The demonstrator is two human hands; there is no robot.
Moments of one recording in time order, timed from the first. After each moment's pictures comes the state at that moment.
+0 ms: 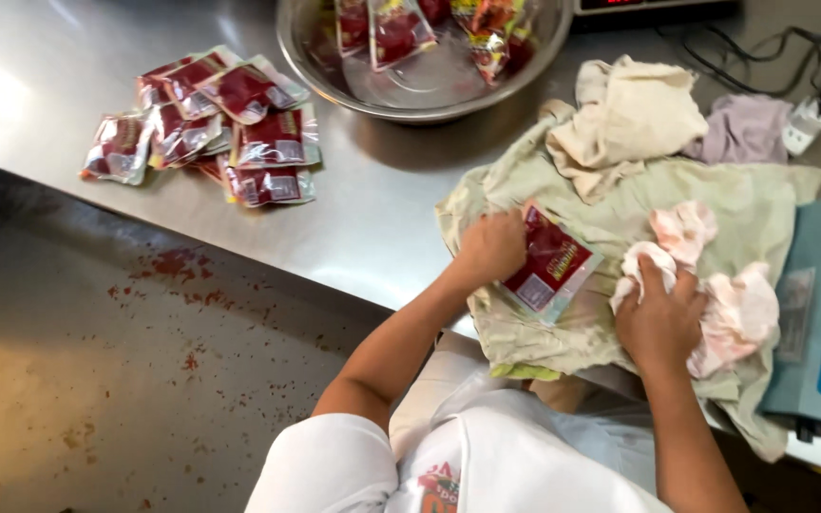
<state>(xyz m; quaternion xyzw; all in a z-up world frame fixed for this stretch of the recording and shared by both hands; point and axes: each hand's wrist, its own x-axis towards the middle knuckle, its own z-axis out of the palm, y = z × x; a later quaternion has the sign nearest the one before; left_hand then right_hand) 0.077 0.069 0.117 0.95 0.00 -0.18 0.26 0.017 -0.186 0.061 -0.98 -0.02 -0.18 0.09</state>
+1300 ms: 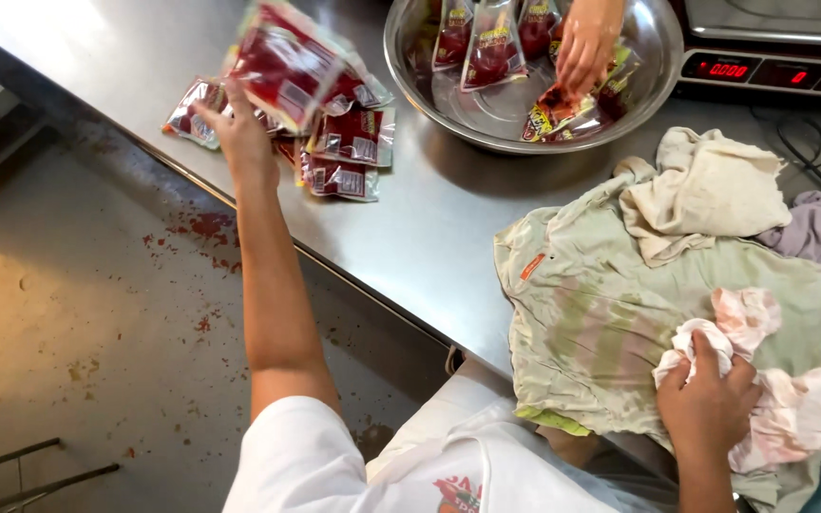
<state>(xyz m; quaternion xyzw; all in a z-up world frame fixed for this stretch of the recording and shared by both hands) 0.035 0.450 0.193 0.59 0.40 0.37 0.60 0.019 -0.186 0.067 -0.99 0.05 -0.06 0.10</state>
